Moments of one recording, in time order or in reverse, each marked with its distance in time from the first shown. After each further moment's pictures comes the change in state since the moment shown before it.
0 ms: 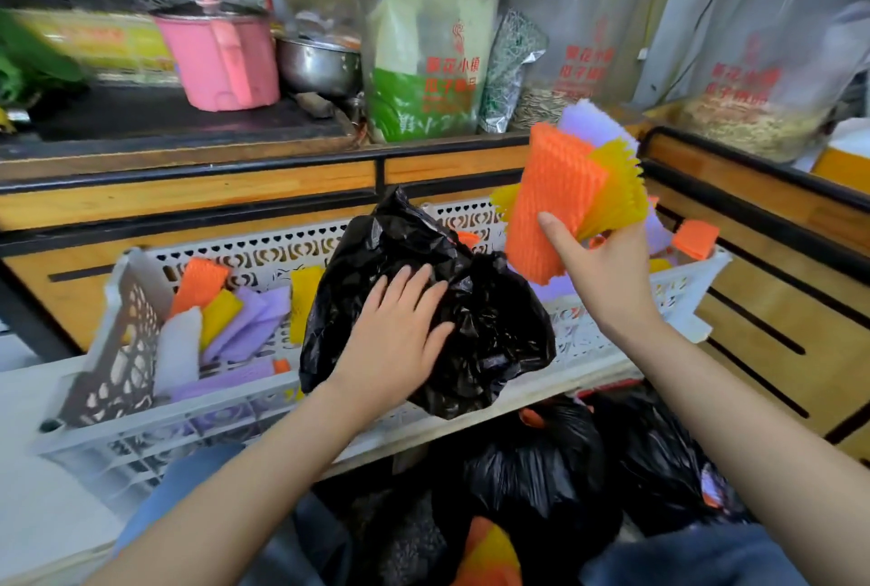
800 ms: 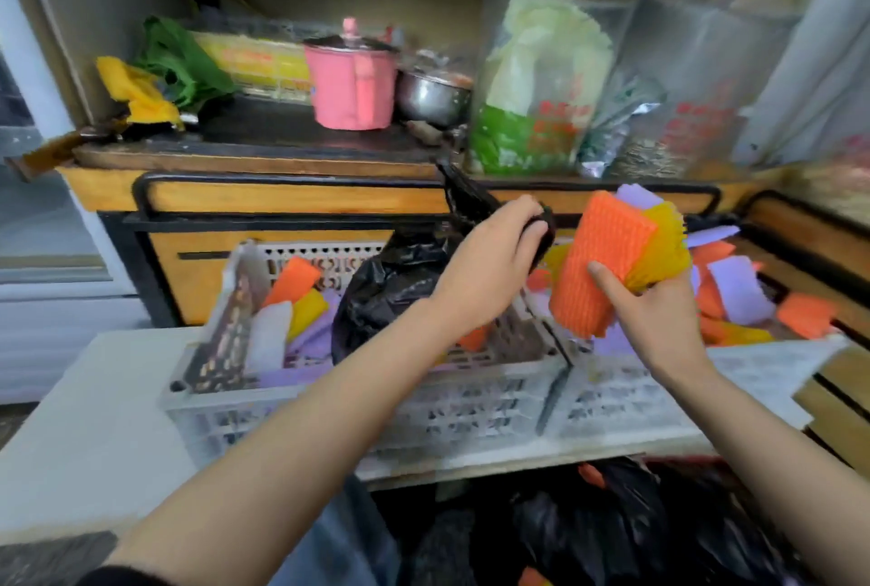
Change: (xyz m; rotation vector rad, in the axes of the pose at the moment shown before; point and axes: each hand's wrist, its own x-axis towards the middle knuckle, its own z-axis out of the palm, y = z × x) left_hand 0.056 -0.028 -0.071 -0.672 0.392 -0.022; right_hand 0.001 -0.003 0.052 -0.139 -0.098 0.059
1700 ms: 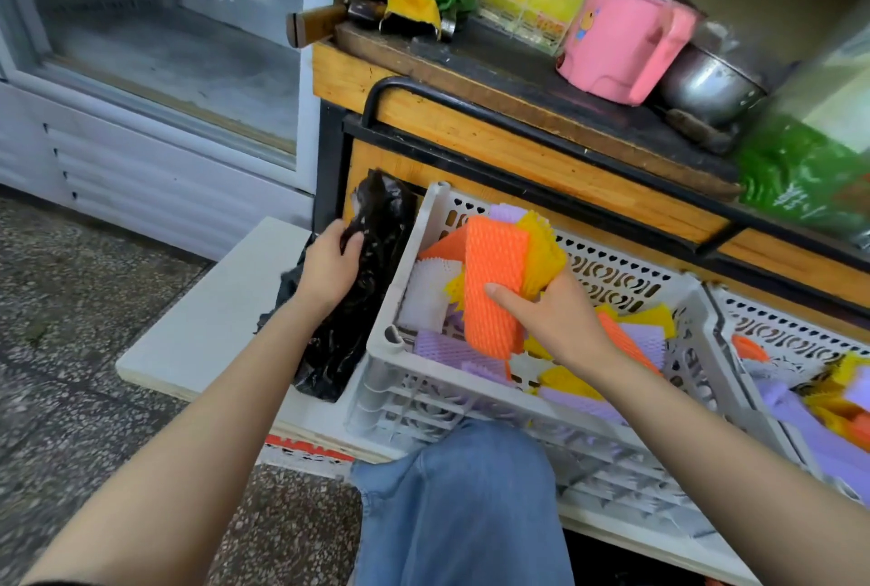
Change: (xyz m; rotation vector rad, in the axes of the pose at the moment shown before) left_hand -0.205 -0.269 -0.212 0.140 0.526 -0.925; right_hand -0.075 -0.096 0.299 -0.070 -0.805 -0.245
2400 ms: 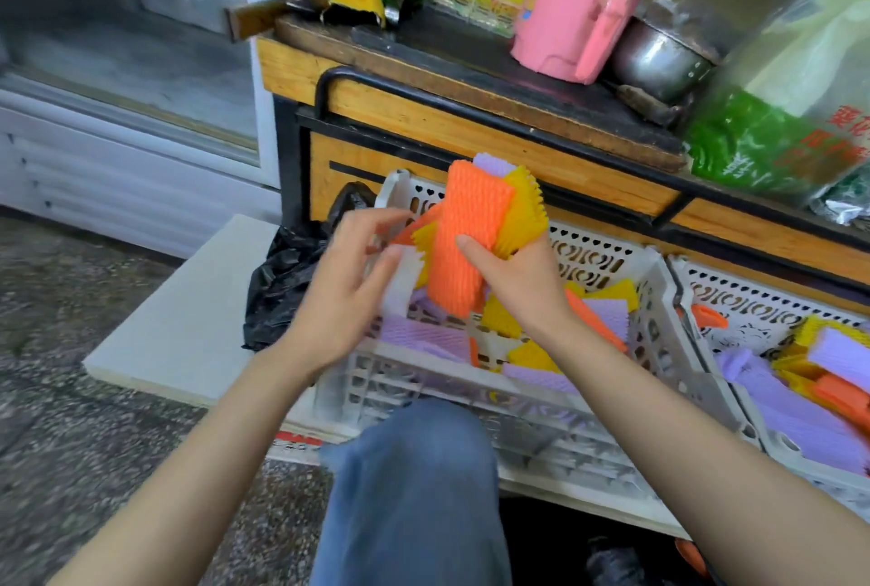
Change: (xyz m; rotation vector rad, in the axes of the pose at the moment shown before) left_hand -0.097 0.086 0.002 -0.235 -0.171 0.486; right_hand -0.007 -0.015 -0.022 0.262 0.171 0.063
